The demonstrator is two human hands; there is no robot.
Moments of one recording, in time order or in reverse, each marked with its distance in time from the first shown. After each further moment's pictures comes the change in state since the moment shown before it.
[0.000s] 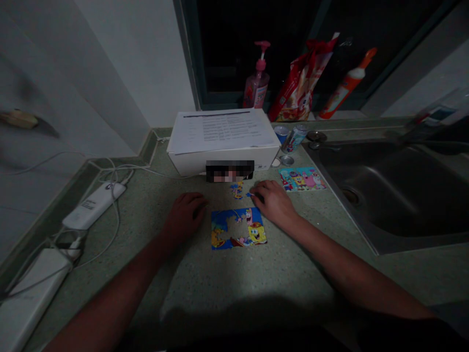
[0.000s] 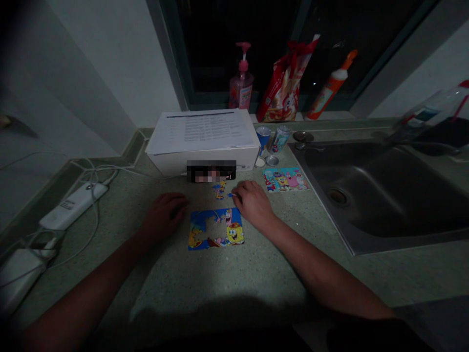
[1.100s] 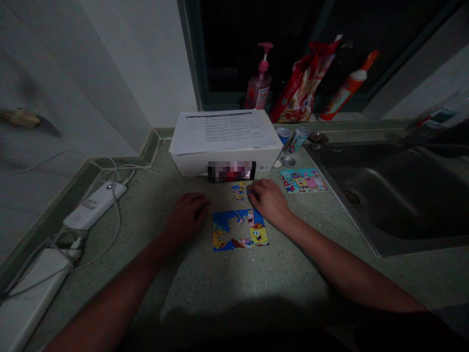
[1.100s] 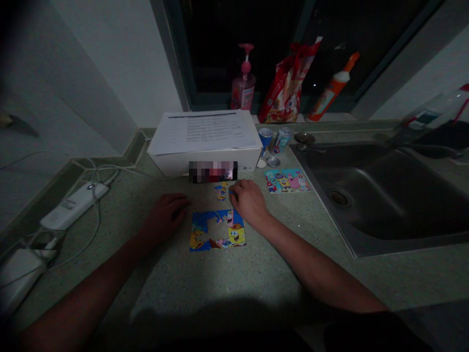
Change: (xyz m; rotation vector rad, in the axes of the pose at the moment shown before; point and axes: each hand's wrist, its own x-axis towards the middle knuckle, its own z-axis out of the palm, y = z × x) left_hand -0.001 0.000 0.001 0.013 0.000 0.017; right_hand 0.017 -0.013 0.007 -0.081 -0.051 0.064
